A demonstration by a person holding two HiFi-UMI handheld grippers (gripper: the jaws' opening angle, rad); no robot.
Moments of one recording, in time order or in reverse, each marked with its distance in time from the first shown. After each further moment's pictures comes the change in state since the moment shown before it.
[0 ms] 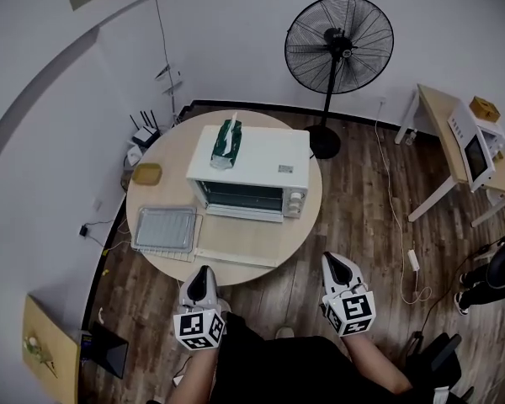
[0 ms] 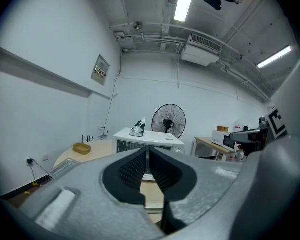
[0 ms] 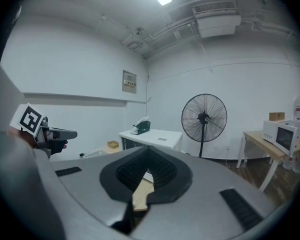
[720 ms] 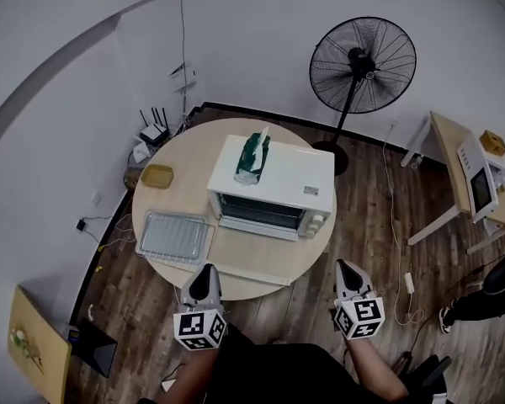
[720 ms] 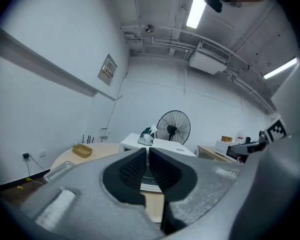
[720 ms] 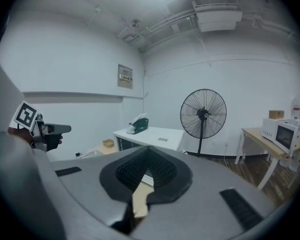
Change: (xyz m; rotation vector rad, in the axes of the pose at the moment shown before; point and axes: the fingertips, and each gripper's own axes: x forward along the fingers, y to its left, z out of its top) left arm 0.031 0.063 0.031 -0.085 -0.049 0.008; right arm 0.061 0.008 0.010 0.025 0.052 -0.033
